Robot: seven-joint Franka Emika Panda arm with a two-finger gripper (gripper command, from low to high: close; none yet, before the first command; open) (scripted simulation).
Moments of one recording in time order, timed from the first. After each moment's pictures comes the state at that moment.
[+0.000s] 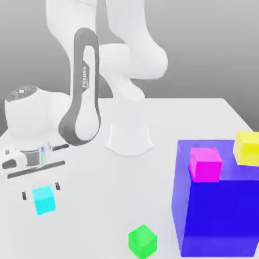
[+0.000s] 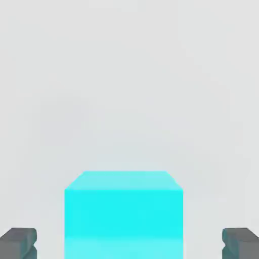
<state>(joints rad) -0.36 0.32 -0.20 -2.66 0.35 2.96 -0.57</state>
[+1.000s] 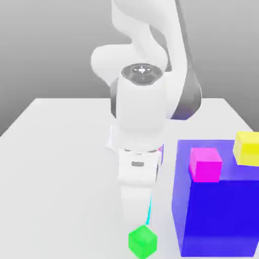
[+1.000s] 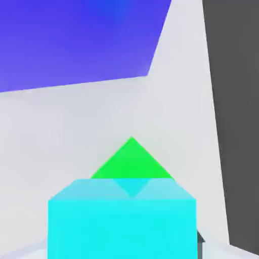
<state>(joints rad) 0.08 0.18 -0.02 -2.51 0.01 2.69 -0.65</state>
